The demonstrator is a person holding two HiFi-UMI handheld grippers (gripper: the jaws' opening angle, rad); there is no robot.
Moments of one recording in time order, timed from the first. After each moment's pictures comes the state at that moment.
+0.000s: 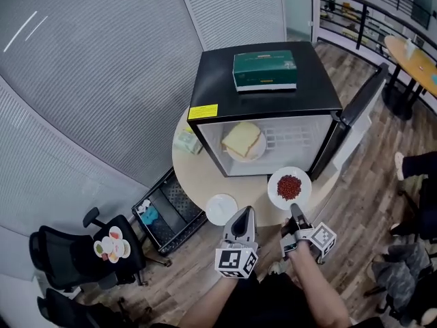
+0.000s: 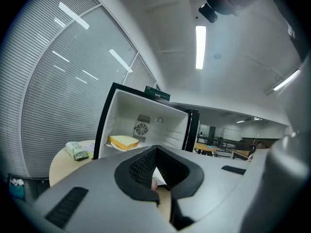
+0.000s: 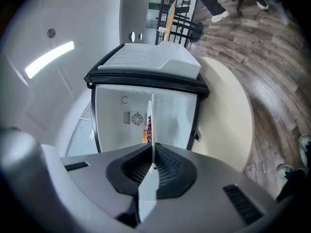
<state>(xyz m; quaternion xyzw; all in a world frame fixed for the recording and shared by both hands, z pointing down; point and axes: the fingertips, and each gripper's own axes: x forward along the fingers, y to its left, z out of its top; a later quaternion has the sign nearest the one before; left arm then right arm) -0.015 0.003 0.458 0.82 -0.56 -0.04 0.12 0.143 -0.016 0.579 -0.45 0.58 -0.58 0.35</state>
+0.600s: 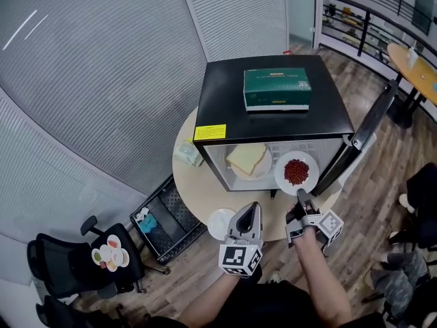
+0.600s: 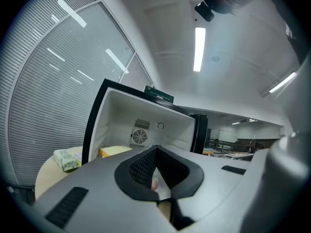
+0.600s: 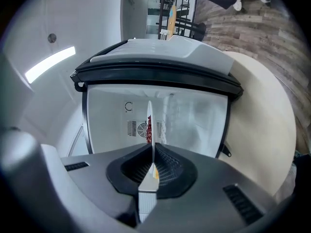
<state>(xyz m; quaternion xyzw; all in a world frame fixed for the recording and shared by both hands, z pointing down) -0.013 -0.071 0.435 0.84 -0.53 -0.06 0.11 0.148 -0.123 0.532 -0.45 0.57 -0.57 0.39</state>
